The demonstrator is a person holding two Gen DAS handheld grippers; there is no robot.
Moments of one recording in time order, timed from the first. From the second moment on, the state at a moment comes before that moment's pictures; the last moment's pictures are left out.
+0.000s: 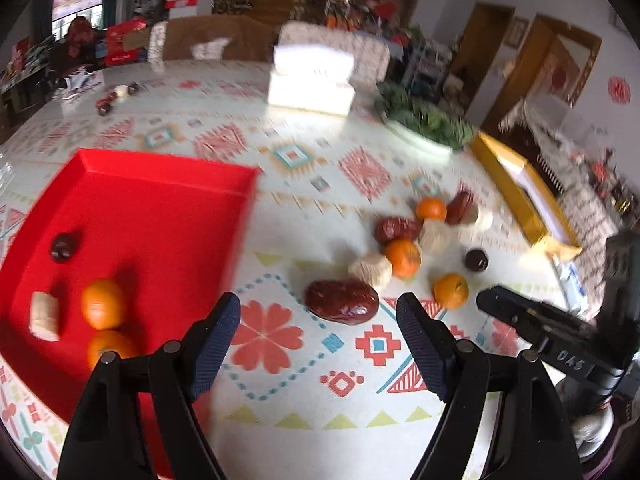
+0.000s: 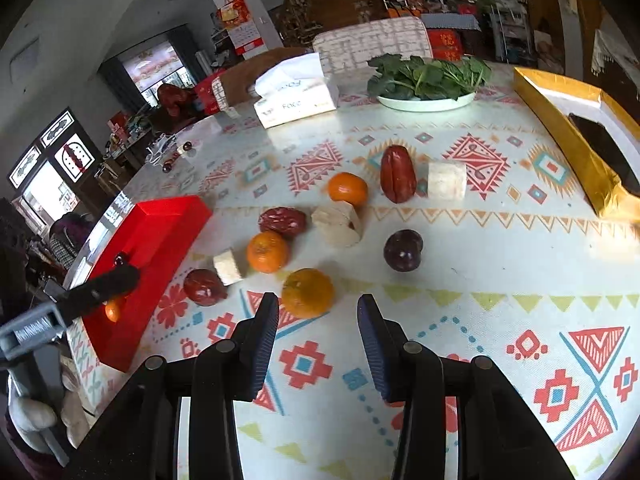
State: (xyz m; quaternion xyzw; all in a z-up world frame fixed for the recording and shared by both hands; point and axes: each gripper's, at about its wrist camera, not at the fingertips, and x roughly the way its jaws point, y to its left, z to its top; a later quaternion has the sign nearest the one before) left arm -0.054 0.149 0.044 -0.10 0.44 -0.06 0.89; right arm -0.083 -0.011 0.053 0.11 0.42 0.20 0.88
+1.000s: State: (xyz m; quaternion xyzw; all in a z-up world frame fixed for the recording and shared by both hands) left arm -0.047 0.123 0.029 -0.02 0.42 -0.05 0.91; right arm -0.064 0.024 0.036 0.05 0.44 0.22 0.87
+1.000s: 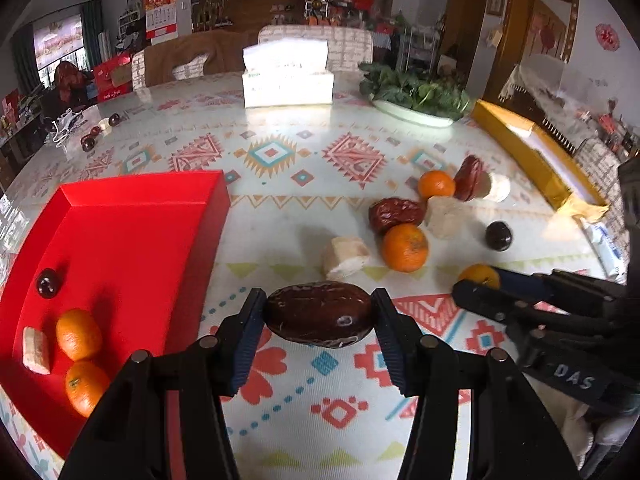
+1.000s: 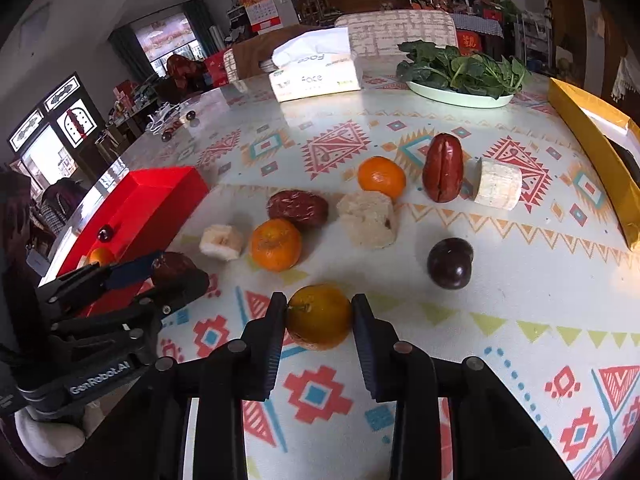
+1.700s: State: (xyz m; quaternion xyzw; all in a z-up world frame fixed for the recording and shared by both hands) left arm -0.086 0.288 0.108 -0.09 0.35 0.06 0.93; right arm -0.092 0.110 0.136 0.06 0.37 0.33 0.87
